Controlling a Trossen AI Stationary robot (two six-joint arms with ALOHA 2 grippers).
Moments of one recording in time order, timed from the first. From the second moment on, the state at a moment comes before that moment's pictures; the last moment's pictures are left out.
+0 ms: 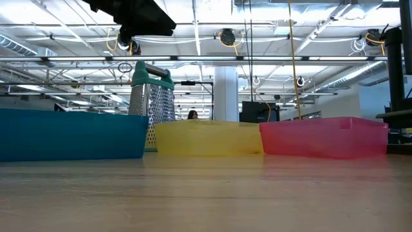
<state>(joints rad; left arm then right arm) -0.16 1.17 0.78 0.06 -0.45 -0.23 0.94 1.29 0.47 -0.64 0.10 0.69</state>
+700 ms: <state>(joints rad) -0.16 1.17 0.78 0.06 -0.44 -0.28 0.90 1.08 0.47 -0.46 0.08 1.50</state>
